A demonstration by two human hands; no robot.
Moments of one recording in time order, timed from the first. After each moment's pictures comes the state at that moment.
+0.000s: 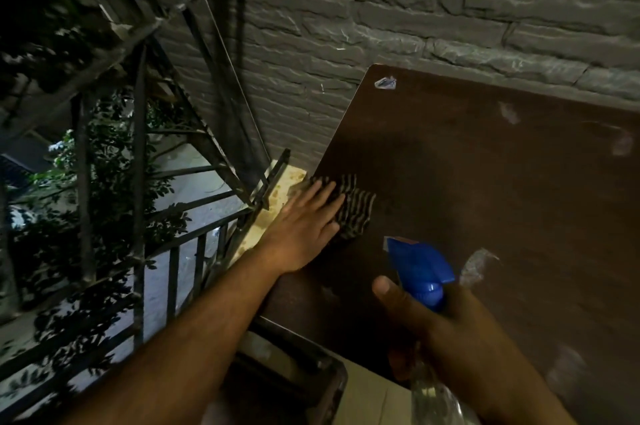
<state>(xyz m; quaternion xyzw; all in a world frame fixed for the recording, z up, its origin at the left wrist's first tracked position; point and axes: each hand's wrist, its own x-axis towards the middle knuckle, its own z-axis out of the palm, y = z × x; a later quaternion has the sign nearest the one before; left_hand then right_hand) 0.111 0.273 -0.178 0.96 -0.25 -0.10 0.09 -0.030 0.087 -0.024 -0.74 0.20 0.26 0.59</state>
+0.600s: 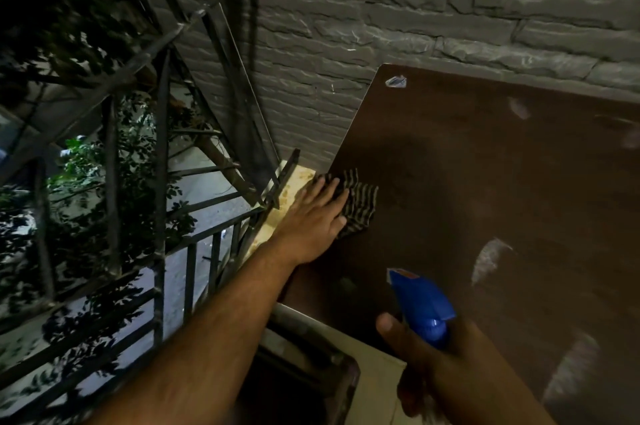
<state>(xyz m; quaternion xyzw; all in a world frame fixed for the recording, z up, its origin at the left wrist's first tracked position) 0.107 0.281 -0.172 0.96 -0.21 -0.15 0.09 -0.062 0.107 -0.030 -0.73 0.19 0.28 0.59</state>
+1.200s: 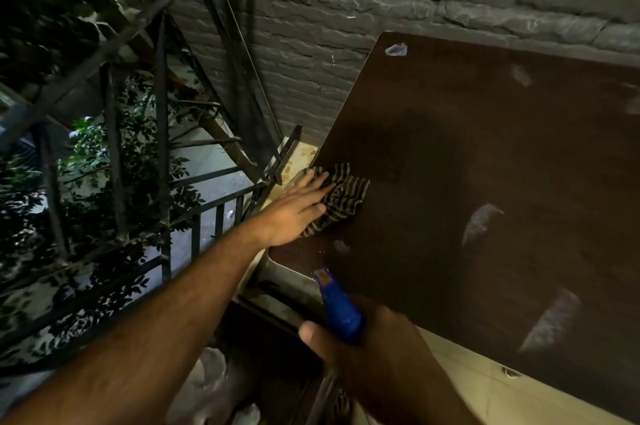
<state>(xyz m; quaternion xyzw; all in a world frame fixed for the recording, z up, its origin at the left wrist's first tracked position) 0.077 0.320 -0.179 0.91 -0.23 -0.22 0.28 -0.086 0.142 -0.056 -0.80 0.08 0.39 0.45</state>
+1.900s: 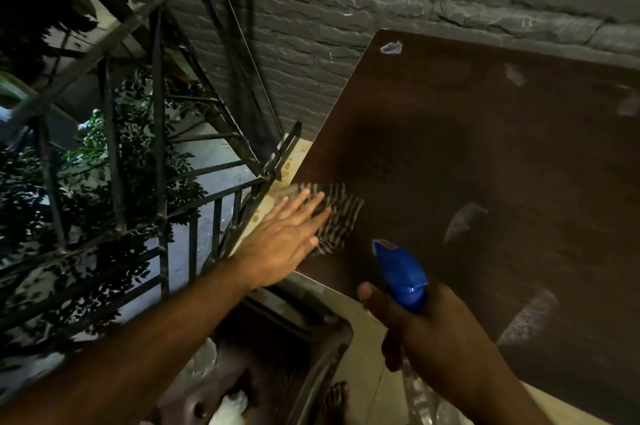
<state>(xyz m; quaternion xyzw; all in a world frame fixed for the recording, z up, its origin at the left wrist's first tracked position) 0.016 0.311 -0.166 0.95 -0.28 -0.14 0.05 -0.089 0.074 -0.046 -0.77 0.16 0.32 0.53</state>
